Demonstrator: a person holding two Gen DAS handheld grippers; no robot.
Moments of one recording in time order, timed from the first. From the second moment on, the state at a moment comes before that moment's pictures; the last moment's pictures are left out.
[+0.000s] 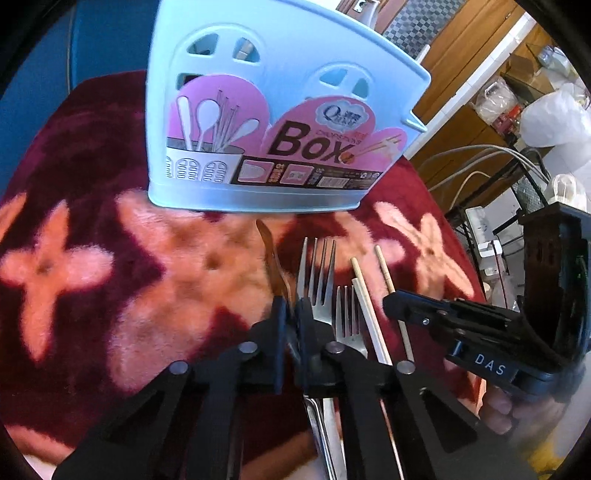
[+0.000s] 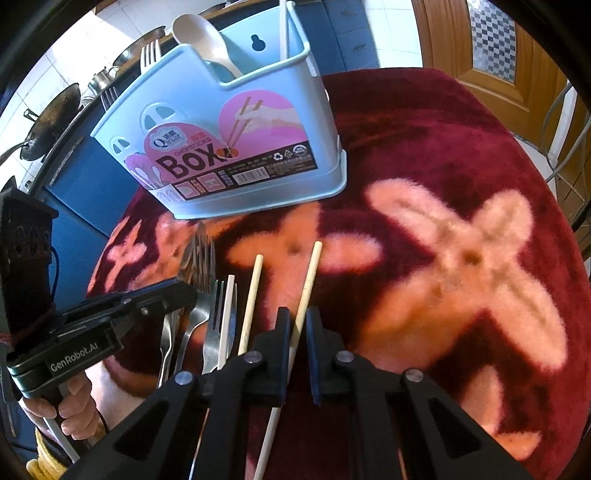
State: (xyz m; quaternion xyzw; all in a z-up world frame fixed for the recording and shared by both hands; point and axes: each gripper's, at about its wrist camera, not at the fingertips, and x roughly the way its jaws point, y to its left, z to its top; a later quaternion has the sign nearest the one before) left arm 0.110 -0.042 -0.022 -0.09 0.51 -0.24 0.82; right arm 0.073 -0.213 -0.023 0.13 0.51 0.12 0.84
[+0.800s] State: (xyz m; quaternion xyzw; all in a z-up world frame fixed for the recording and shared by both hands) left arm 0.088 -0.015 0.029 -0.12 0.43 -0.25 0.86; right arm 0.046 -0.216 0.017 0.16 0.43 0.14 0.88
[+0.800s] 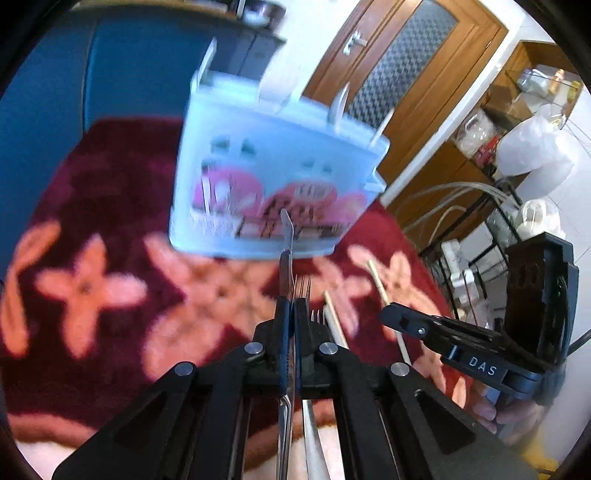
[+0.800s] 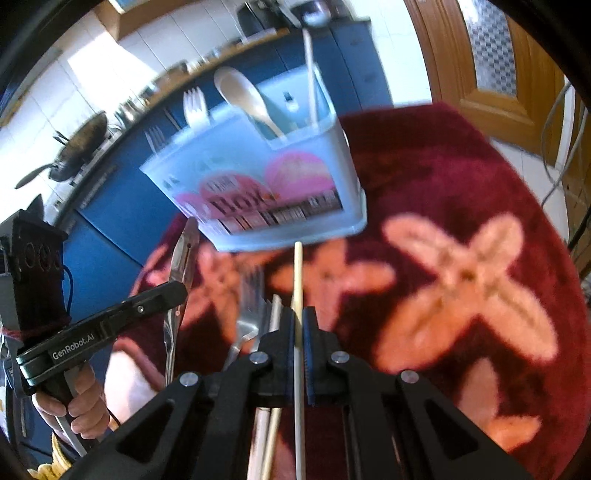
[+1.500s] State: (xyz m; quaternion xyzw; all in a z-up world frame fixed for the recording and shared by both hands) left arm 0.144 -0.004 0.149 -0.12 0.27 -0.22 0.93; right arm 0.062 -0.220 0.089 0.17 0.27 0.14 0.94
